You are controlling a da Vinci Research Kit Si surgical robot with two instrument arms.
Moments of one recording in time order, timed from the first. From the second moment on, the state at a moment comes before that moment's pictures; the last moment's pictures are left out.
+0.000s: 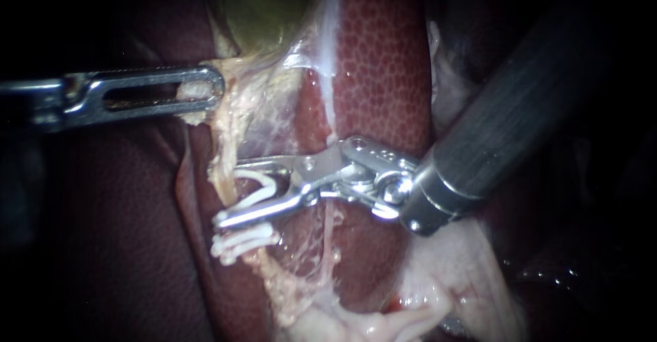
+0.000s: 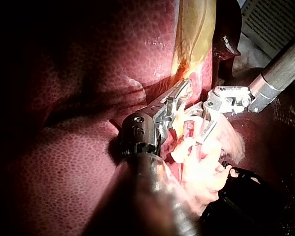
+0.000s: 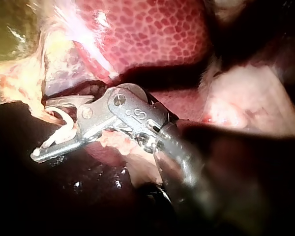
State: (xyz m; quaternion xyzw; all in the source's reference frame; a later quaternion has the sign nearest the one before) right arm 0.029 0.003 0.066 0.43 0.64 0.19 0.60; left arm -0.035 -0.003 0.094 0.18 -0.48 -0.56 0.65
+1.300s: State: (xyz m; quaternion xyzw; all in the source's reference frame) right arm 0.029 0.004 0.068 0.45 0.63 0.21 0.60; left arm -0.035 -0.004 0.094 0.18 -0.48 -0.56 0.65
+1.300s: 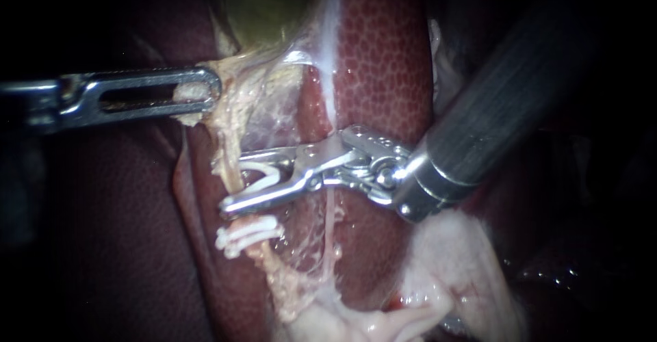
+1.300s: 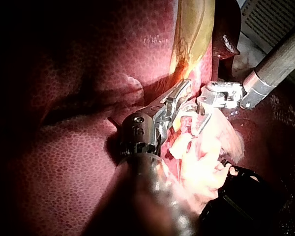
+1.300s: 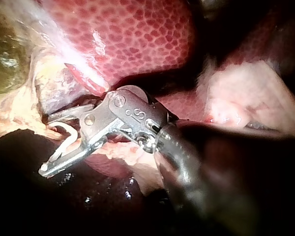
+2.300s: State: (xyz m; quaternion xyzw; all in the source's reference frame) right arm 0.030 0.003 0.068 0.47 0.64 0.21 0.58; left arm -0.035 -0.004 0.094 0.18 -0.48 -0.56 0.65
